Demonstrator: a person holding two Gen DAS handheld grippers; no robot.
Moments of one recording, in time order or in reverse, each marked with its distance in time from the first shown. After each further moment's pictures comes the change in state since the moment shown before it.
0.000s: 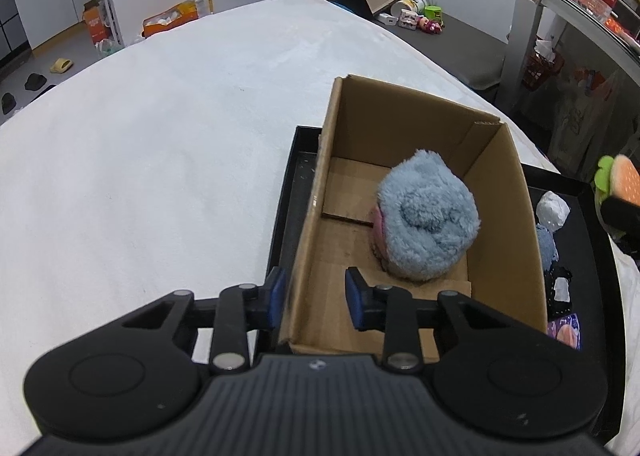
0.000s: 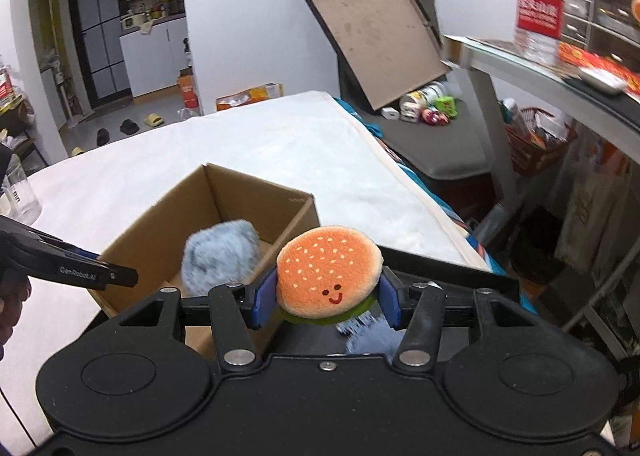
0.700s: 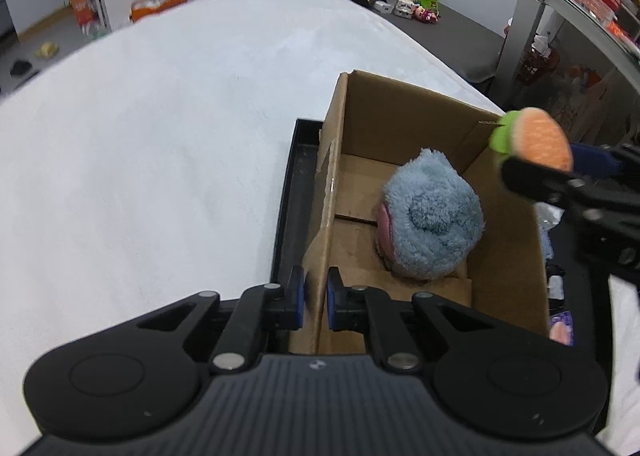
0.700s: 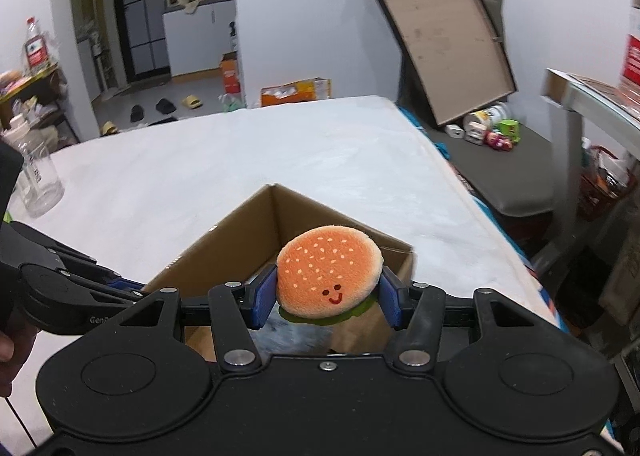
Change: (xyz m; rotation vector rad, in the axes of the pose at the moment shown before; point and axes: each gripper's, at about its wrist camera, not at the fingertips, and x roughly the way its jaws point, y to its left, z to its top) left arm 0.009 0.016 0.012 -0.019 0.069 -0.065; right arm 0.046 0.062 0.036 -0.115 0.022 0.087
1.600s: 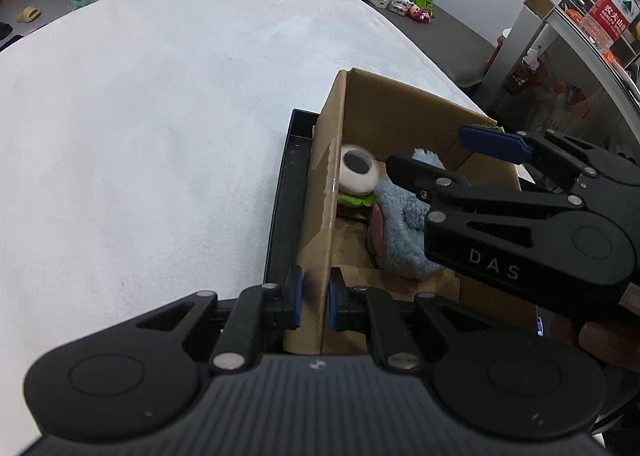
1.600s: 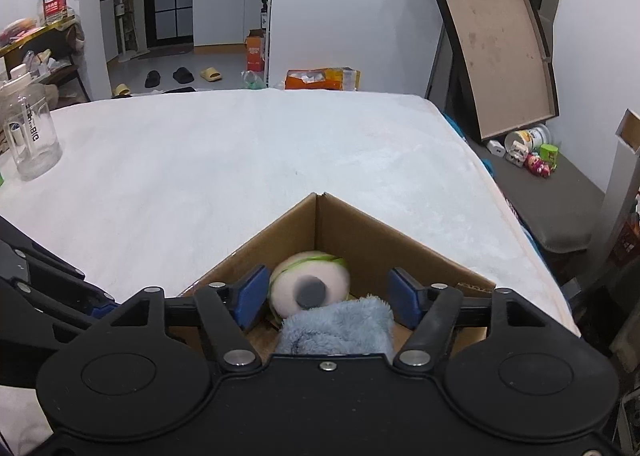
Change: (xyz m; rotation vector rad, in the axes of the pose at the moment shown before) left arm 0.007 0.022 0.007 -0.054 0.040 -0.109; right arm 0.049 0.046 0.012 -0.124 0.034 0.002
